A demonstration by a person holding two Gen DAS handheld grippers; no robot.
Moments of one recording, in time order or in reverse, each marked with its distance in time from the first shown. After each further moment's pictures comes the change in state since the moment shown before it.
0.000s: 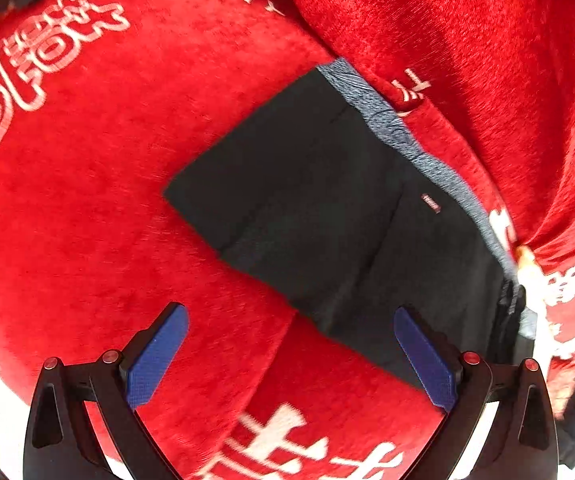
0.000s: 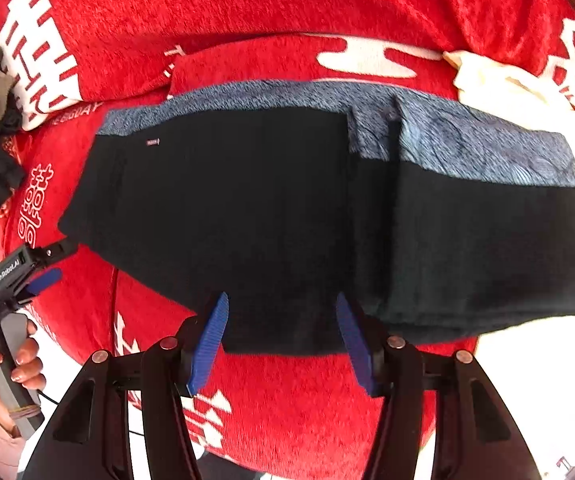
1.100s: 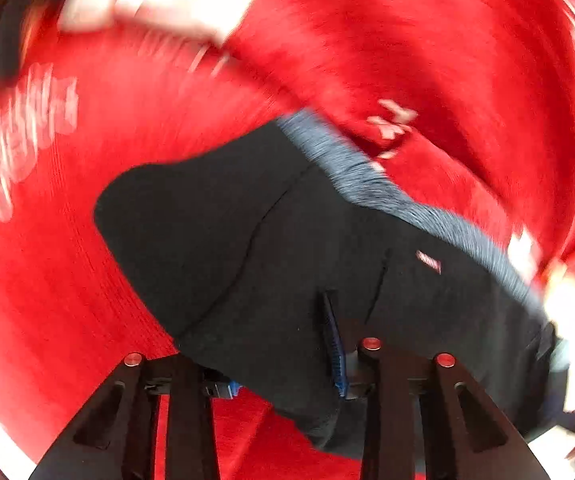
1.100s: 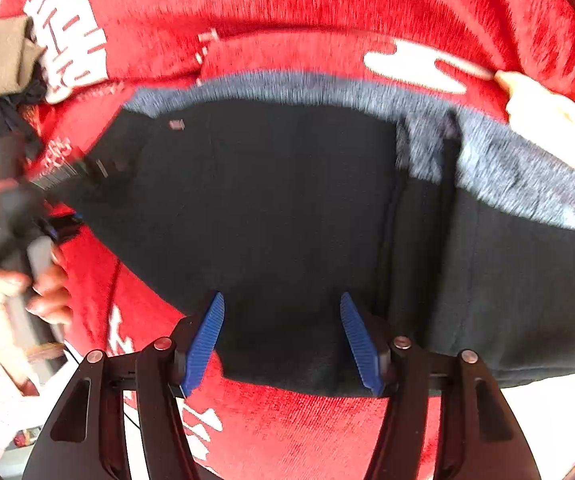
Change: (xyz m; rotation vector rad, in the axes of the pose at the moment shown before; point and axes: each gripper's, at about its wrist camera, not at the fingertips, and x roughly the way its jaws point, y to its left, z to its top) left arm 0.015 -0.078 0.015 0.264 -0.254 0.207; right arm 0.004 0.007 0.017 -0.119 -0.030 0.086
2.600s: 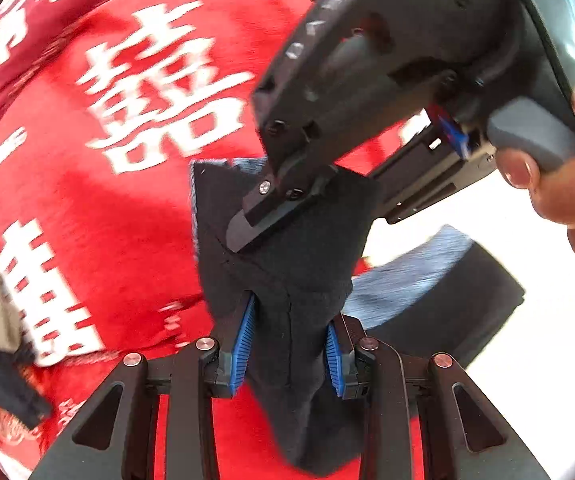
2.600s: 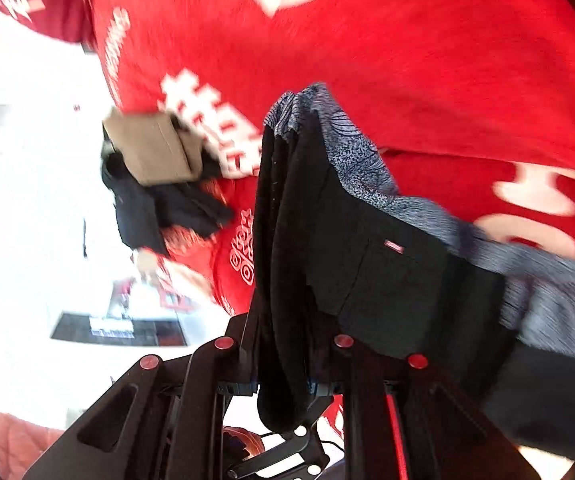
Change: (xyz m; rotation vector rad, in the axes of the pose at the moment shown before) left arm -0.183 -0.300 -0.083 0.812 -0.368 -0.055; right arm -0.104 -0.060 0.082 0.098 -0.060 0.700
